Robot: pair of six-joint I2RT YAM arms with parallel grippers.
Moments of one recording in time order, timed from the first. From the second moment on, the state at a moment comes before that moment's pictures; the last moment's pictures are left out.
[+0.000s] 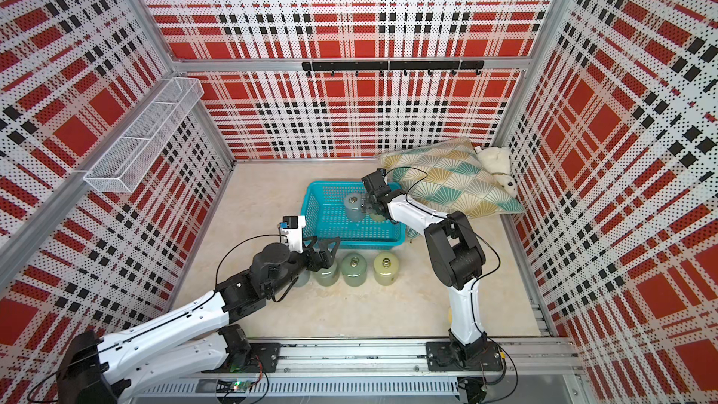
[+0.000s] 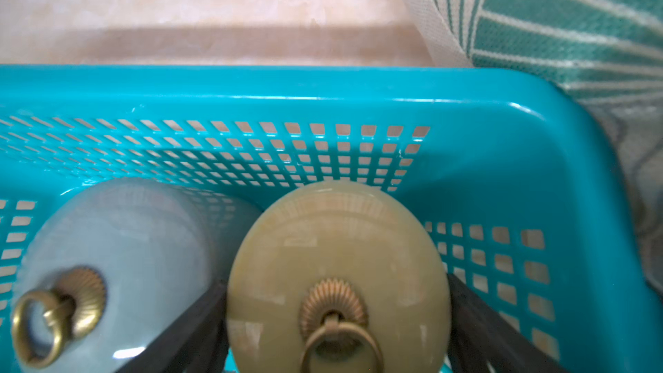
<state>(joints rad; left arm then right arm) -0.87 0.92 0.55 0.06 -0.25 -0.65 0.53 2.02 1.52 -0.40 0.29 0.45</state>
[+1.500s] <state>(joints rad) -0.87 0.90 0.52 0.06 -0.20 -0.65 0.66 1.93 1.53 -0.53 0.30 0.40</state>
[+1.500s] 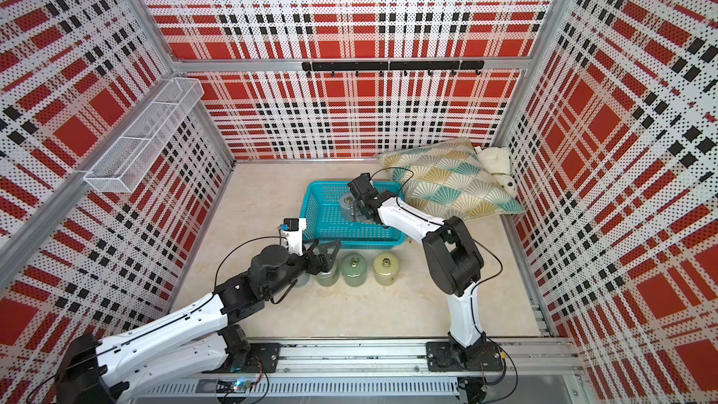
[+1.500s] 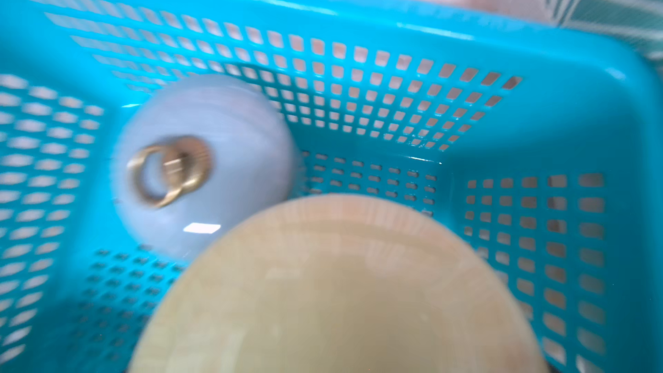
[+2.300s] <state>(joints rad) -0.93 0.90 0.51 0.08 -0.16 -0.65 0.68 1.20 0.99 -0.69 0.31 0.53</state>
